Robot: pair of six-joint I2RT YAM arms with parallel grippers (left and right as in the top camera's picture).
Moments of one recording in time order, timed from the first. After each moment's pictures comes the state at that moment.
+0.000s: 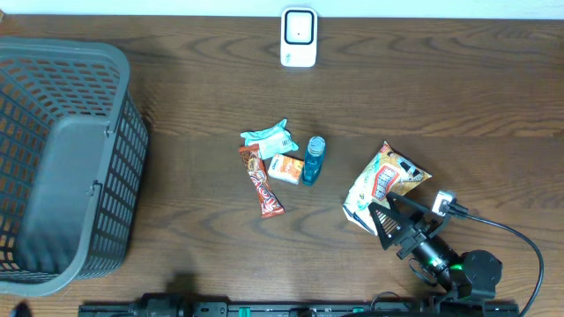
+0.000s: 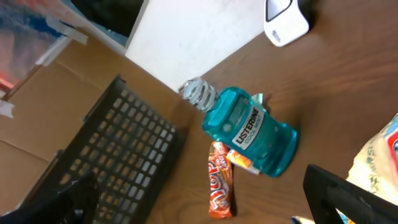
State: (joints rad) left arm 0.00 0.06 1.12 -0.36 0.28 -0.12; right arm -0.10 0.01 0.01 -0.04 -0.82 0.88
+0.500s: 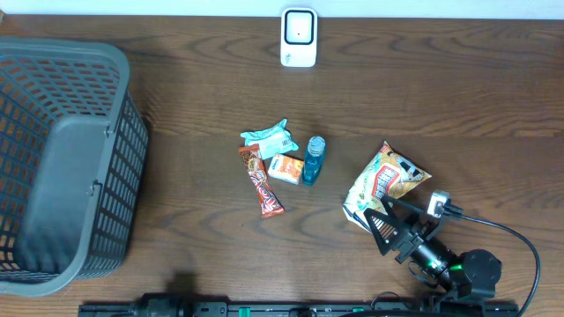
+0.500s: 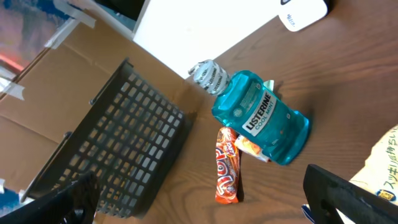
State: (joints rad) left arm 0.00 0.06 1.20 -0.43 0.28 -0.12; right arm -0.10 0.01 0.01 -0.06 -0.89 0.84
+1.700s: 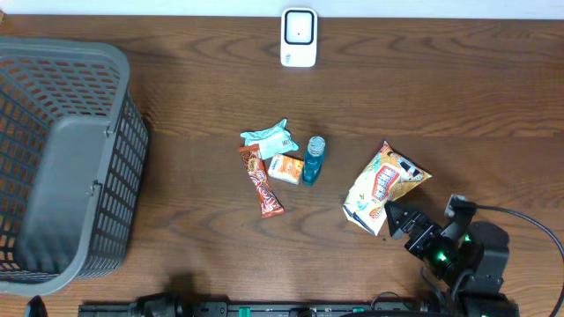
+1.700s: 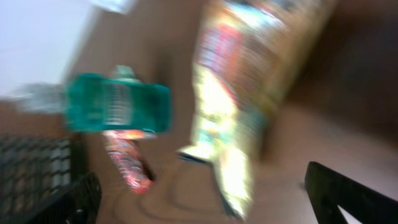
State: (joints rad) left arm 0.18 0.01 1.09 -0.46 0.28 -0.12; right arm -0.10 0.32 0.36 -0.76 -0.45 0.71
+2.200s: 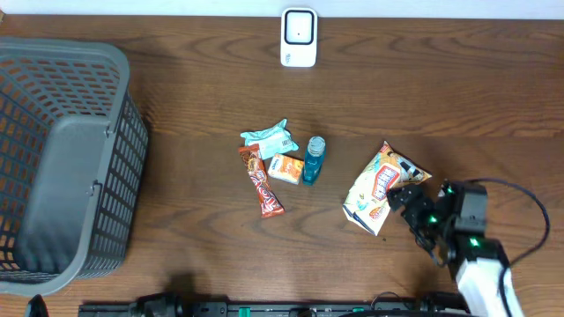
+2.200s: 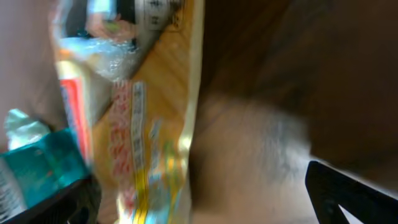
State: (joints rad) left arm 0.18 0.01 1.09 -0.46 0.28 -0.12; right arm -0.10 1.00 0.36 -0.42 -0.33 0.81
